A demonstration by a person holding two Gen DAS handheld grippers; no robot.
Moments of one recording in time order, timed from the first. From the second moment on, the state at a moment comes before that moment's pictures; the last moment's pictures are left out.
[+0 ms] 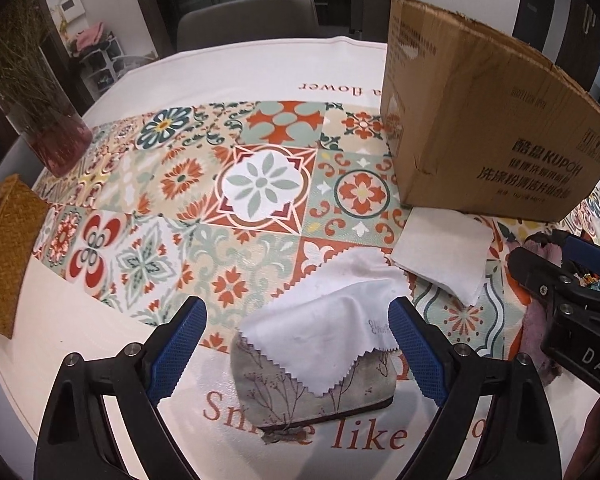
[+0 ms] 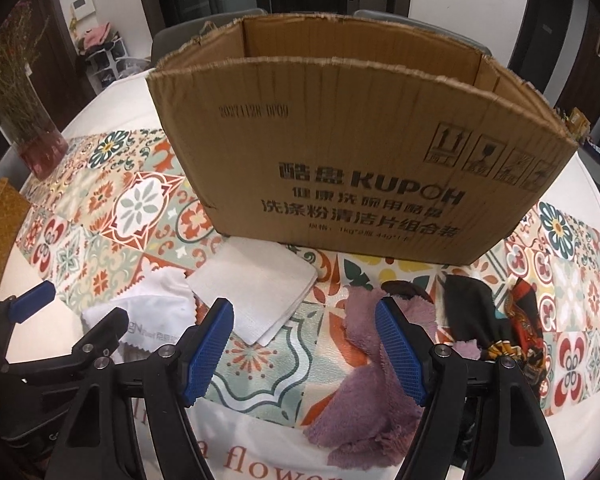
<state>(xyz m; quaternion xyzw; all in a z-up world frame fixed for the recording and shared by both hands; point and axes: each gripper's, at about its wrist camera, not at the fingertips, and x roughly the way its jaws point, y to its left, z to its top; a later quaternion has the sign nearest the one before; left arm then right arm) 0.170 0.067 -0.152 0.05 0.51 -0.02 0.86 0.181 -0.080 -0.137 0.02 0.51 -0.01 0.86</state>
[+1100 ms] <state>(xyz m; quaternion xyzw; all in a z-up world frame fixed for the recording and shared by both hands) 0.194 0.058 -0.179 0.05 0.52 -0.07 0.85 0.200 -0.078 -0.171 0.03 0.53 0.00 0.85</state>
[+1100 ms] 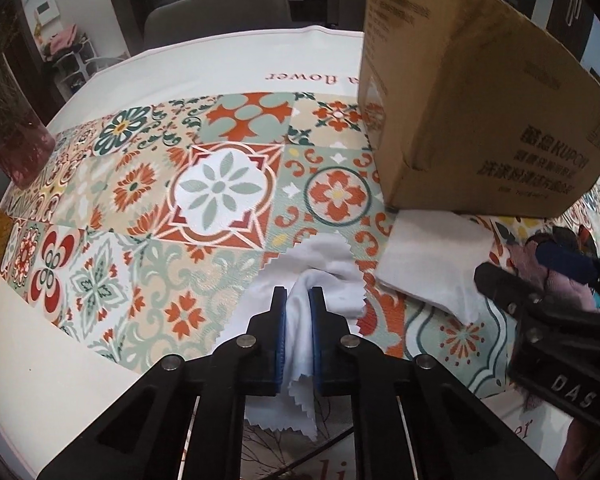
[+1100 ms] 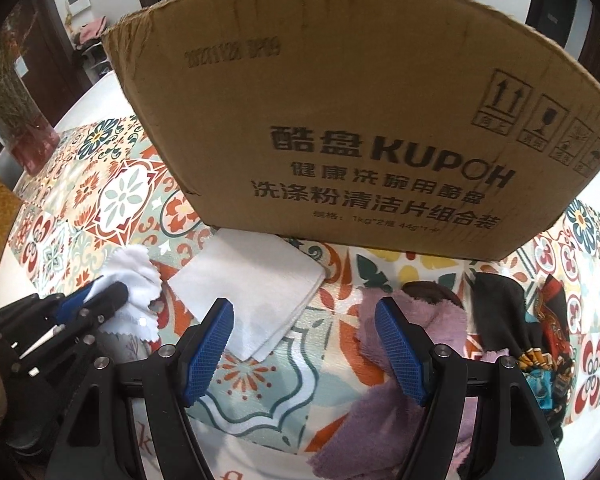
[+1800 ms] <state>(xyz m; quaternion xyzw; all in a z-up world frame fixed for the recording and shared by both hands) 0.210 0.079 -0.180 0.04 0.51 -0.05 0.86 0.224 -0.042 -0.202 0.01 0.55 0.02 0.84</state>
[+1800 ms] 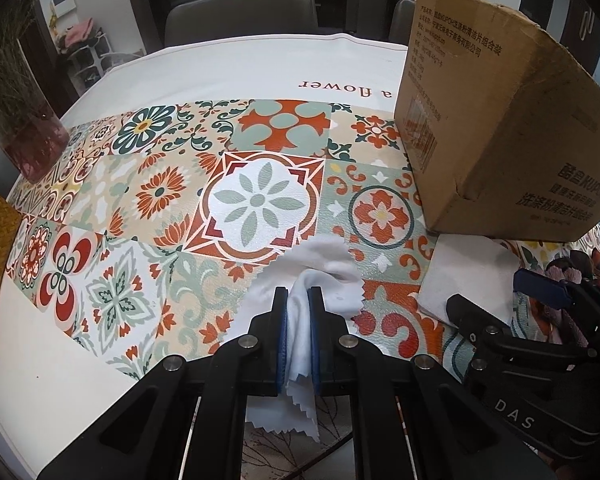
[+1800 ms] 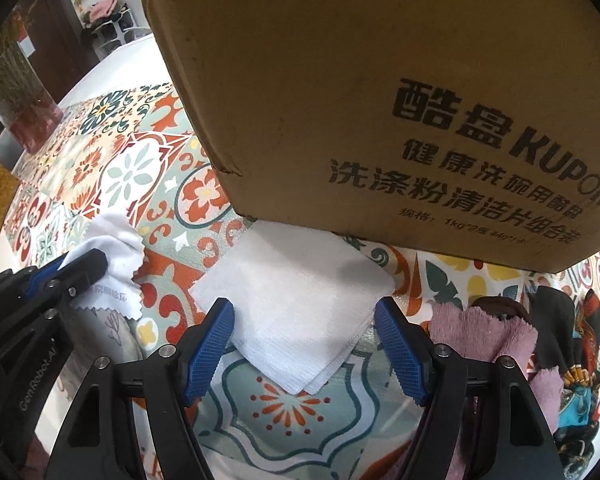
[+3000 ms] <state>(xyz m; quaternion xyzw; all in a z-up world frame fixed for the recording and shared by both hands) 0.196 0.071 -0.152 0.03 0.49 -0.07 0.87 0.197 -0.045 -0.152 0.03 0.49 0.06 0.87</state>
